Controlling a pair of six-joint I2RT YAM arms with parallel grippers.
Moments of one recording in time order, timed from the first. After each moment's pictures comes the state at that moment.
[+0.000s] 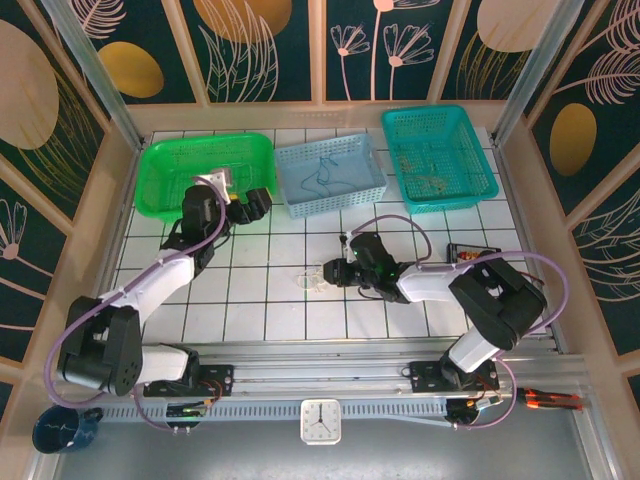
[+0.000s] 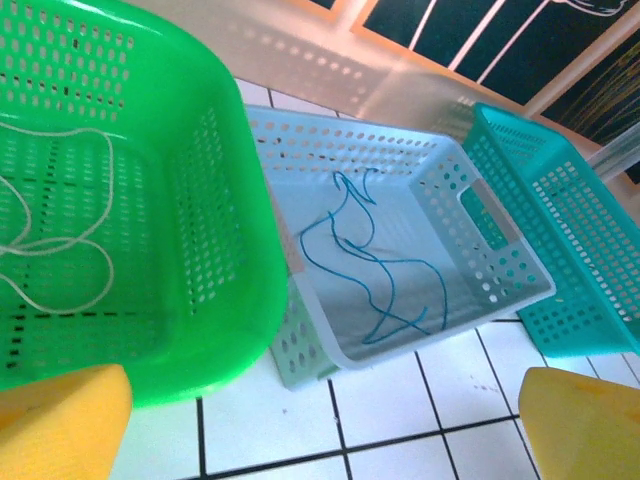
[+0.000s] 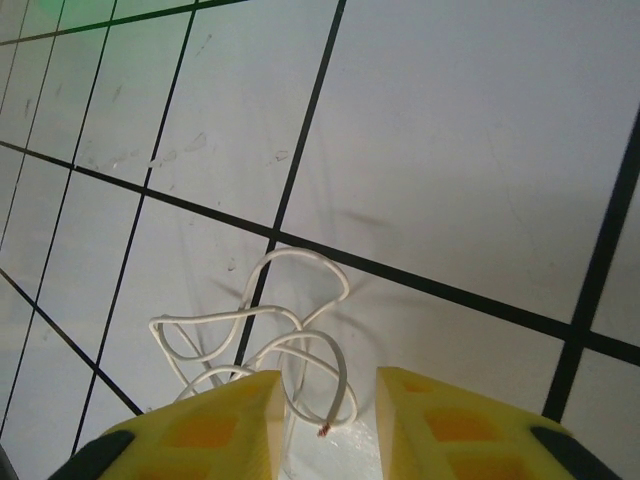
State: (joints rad) left arm -0.27 1.31 0.70 0.24 0.19 -0.52; right arm 0.77 1.59 0.58 0.30 -0.23 0.65
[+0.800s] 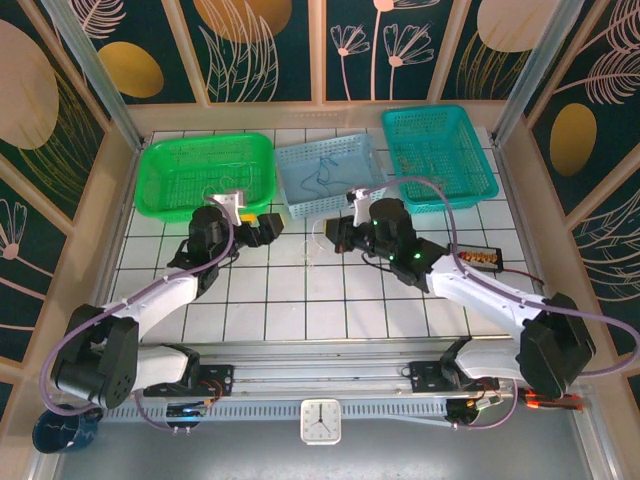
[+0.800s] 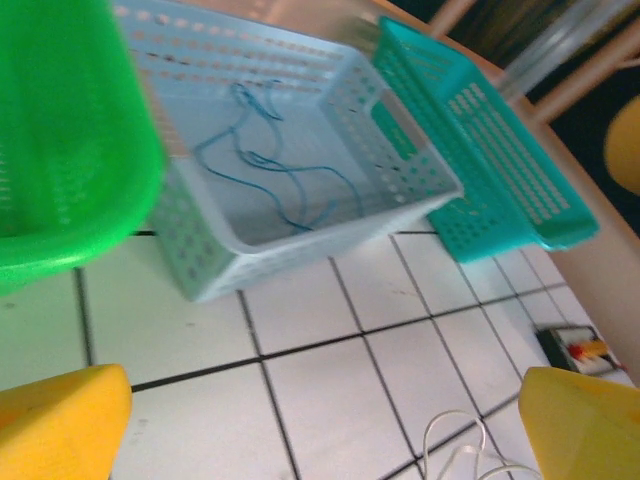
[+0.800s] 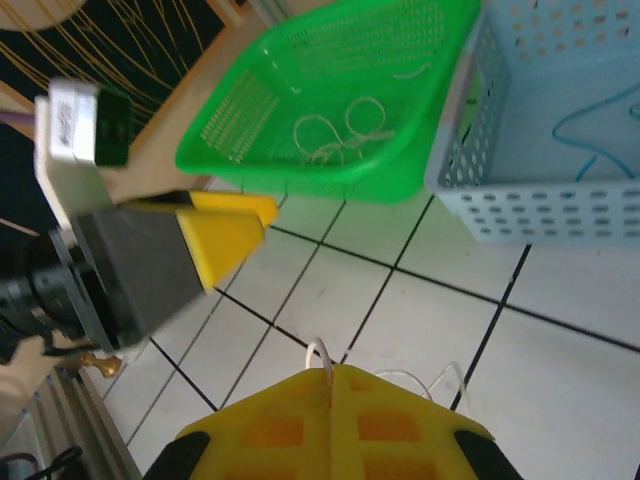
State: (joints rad) left arm -0.35 1.26 0.55 0.38 0.35 -0.53; right arm 0.74 1.24 0.82 0.06 -0.20 0.51
